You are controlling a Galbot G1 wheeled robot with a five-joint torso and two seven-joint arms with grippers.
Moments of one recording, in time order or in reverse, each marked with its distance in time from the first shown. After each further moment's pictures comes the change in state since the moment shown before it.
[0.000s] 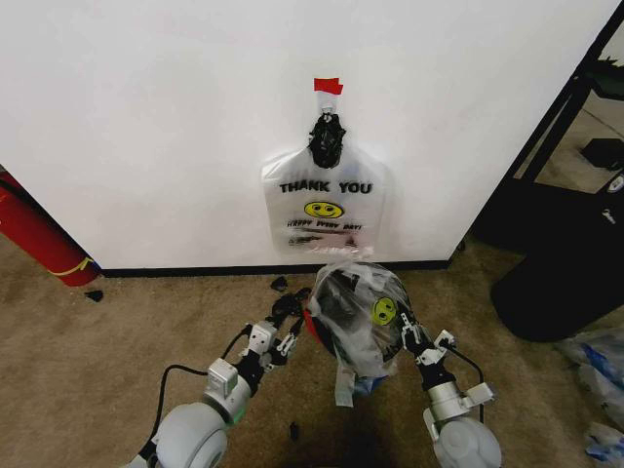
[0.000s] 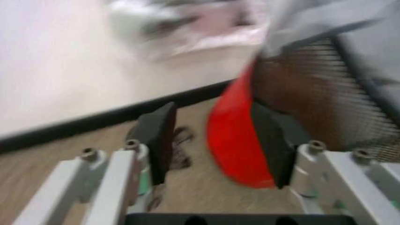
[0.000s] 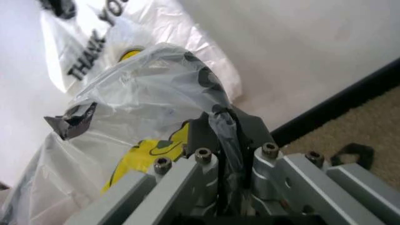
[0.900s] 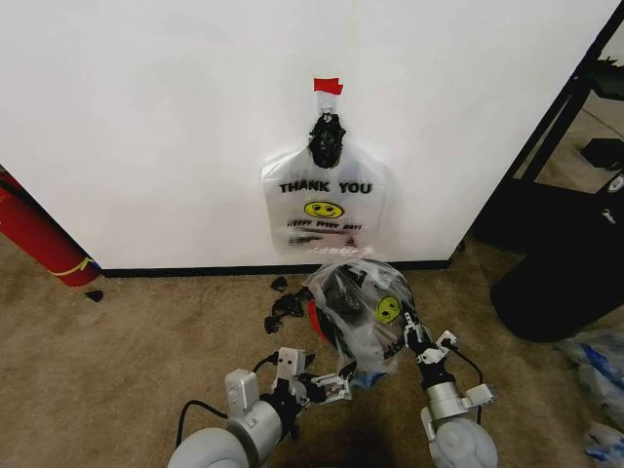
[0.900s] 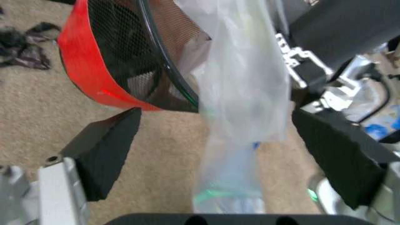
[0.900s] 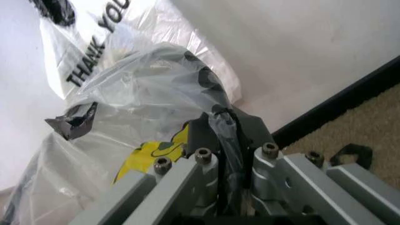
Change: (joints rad) left arm 0.047 -0.094 0.105 -0.189 -0.376 0.296 -0.075; right arm -0.016 0.019 -0.011 0.026 -0.018 0.016 0.027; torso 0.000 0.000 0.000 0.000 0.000
